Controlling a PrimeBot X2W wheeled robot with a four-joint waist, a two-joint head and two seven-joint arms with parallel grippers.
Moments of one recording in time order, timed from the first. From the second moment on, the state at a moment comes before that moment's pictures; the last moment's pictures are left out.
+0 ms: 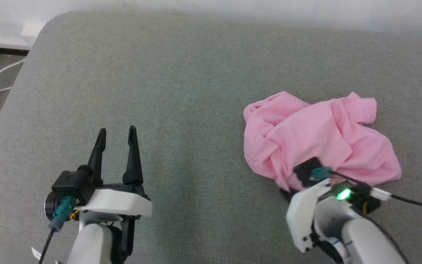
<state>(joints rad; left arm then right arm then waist) -0.17 0.06 -0.06 0.11 -0.25 0.01 -0.26 -0.22 -0.13 0.34 0.22 0.16 0.13 0.56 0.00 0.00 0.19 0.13</state>
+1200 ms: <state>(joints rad) -0.21 0.05 -0.35 0.28 -0.38 -0.07 -0.21 0.01 -0.05 -0.21 0.01 0.11 0.13 0.02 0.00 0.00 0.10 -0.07</state>
